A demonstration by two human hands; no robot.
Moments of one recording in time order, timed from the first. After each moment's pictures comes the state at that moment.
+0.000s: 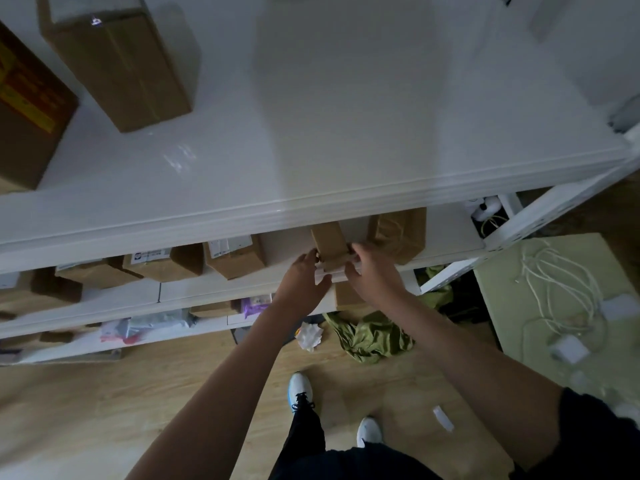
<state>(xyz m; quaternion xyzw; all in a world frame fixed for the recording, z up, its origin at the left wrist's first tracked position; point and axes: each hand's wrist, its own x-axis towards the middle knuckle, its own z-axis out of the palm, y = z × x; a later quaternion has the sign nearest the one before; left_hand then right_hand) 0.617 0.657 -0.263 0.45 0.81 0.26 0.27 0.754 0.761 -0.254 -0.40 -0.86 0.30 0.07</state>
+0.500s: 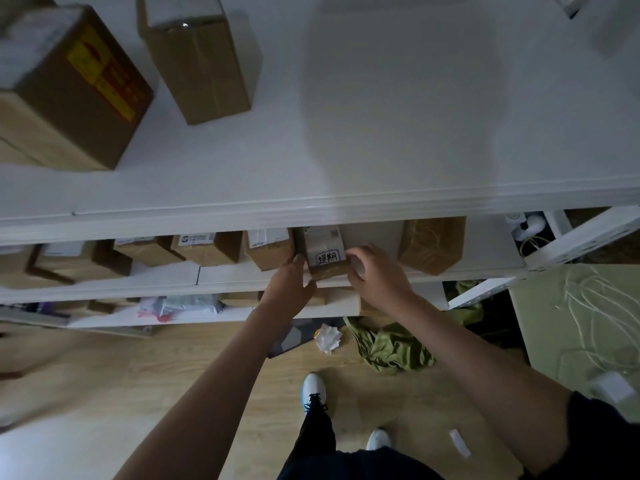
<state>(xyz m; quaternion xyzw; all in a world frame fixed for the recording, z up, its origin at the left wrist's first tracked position) 0.575 0.604 -0.256 0.39 0.87 0.18 0.23 0.723 0.743 -0.247 -0.29 -0.91 0.30 0.07</state>
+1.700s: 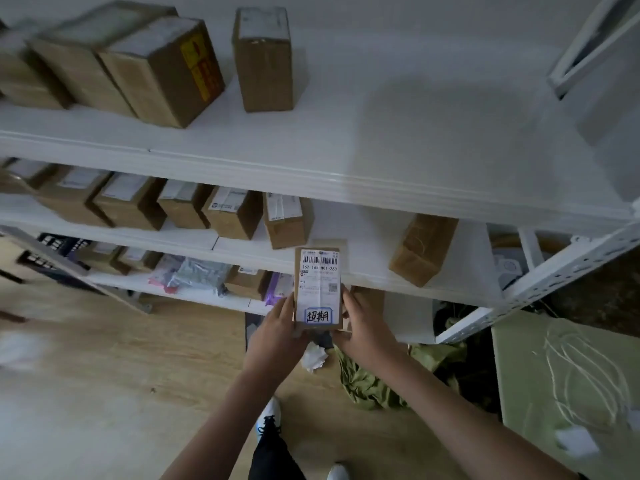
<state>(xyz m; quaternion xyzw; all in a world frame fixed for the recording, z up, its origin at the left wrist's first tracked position) 0.720 0.502 -0.241 0.32 0.90 0.27 0.12 0.820 0.663 -0.235 -0.19 -0.93 0.33 0.01</state>
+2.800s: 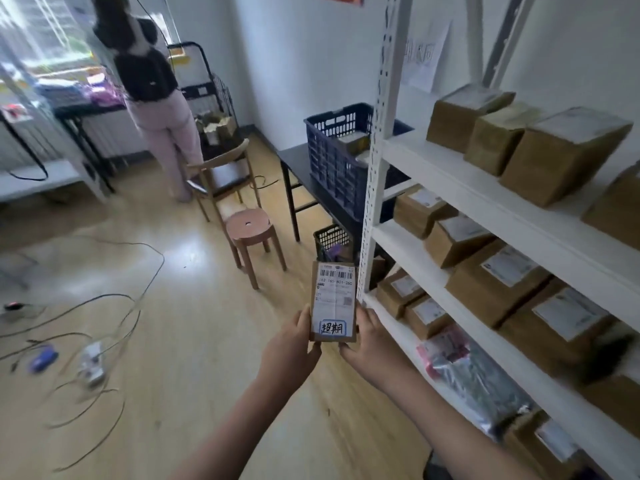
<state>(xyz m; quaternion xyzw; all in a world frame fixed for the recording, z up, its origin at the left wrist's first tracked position) 0.413 -0.074 -0.195 -0.04 0.97 0.24 -0.01 0.363 0.102 -0.197 0.17 -0.92 0.33 -0.10</state>
